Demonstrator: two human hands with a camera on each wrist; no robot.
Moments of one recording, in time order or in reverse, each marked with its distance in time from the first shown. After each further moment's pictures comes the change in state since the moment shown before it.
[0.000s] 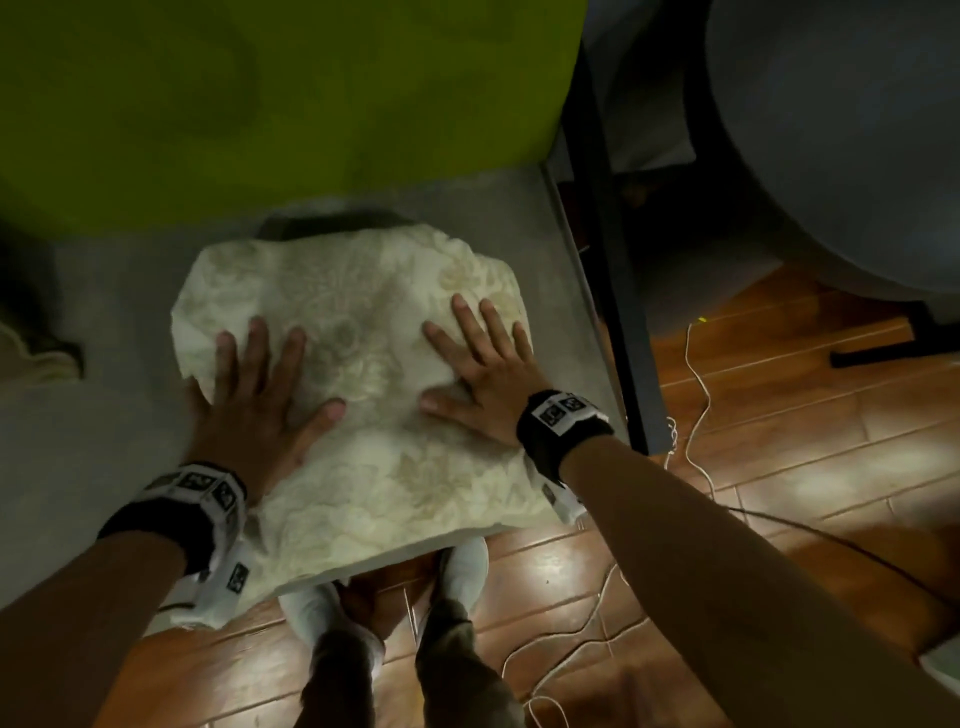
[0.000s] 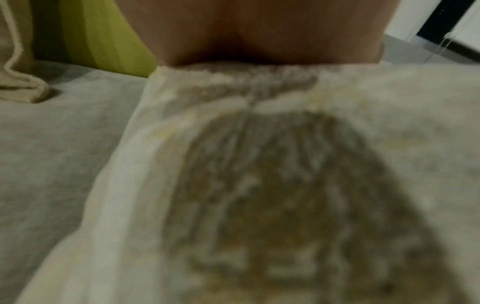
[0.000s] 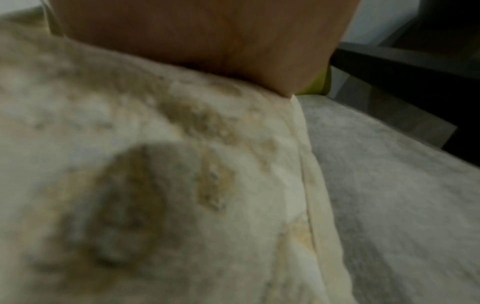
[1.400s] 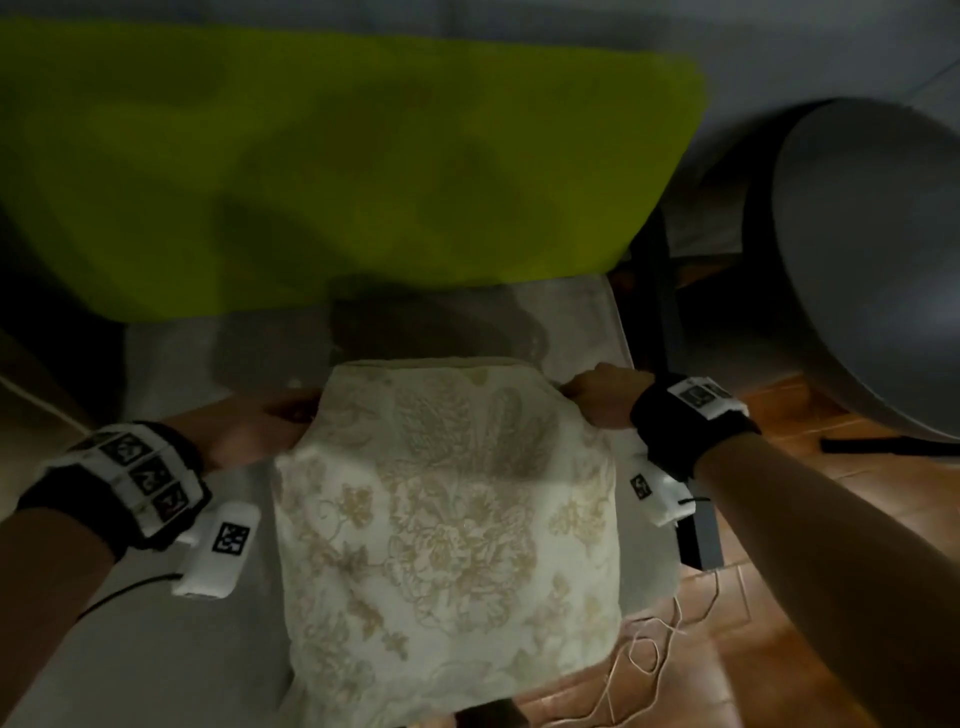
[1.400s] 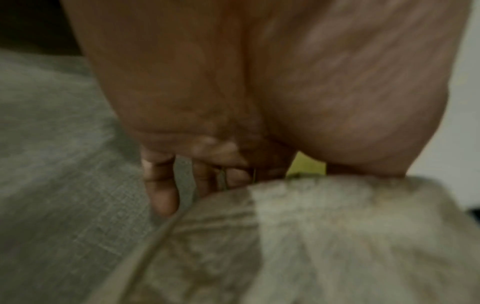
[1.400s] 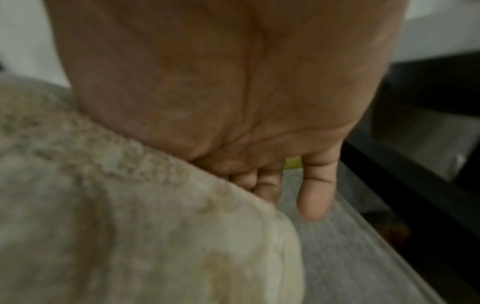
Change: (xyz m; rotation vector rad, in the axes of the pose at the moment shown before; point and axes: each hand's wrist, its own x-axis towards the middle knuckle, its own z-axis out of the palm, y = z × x) left_hand 0.088 -0.077 -0.142 -0.927 -0.535 0.112; right_hand 0.098 -0.009 -0.145 -0.099 -0.537 0.427
